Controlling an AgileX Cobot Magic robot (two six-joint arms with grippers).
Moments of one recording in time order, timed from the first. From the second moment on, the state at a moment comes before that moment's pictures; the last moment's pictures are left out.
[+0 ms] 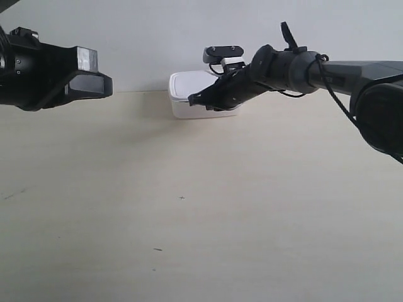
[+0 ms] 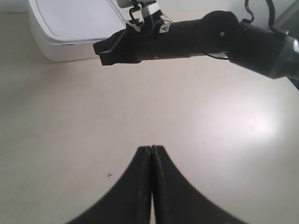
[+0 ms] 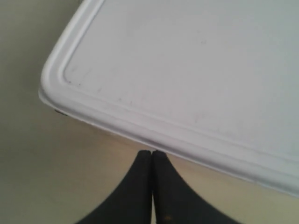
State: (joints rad) left arm -0.24 1.27 -0.89 -0.94 0.46 0.60; right arm 0.34 2.53 -2.05 0.53 0.45 -0.46
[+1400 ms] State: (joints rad) left arm -0.24 1.26 -0.88 -0.91 0.47 0.60; right arm 0.33 2.60 -2.08 0.76 0.40 -0.97
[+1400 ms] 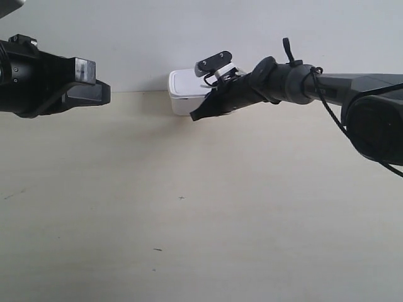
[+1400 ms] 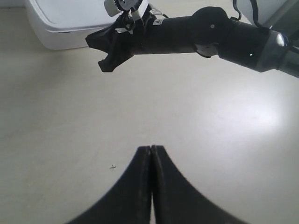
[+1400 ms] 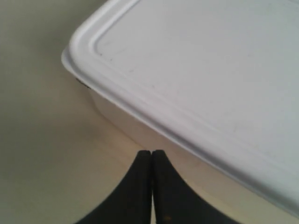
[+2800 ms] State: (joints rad) left arm -0.24 0.66 -0.73 0.36 0.67 -0.51; right arm 0.12 1.59 -1.40 0.87 0.42 -0.68
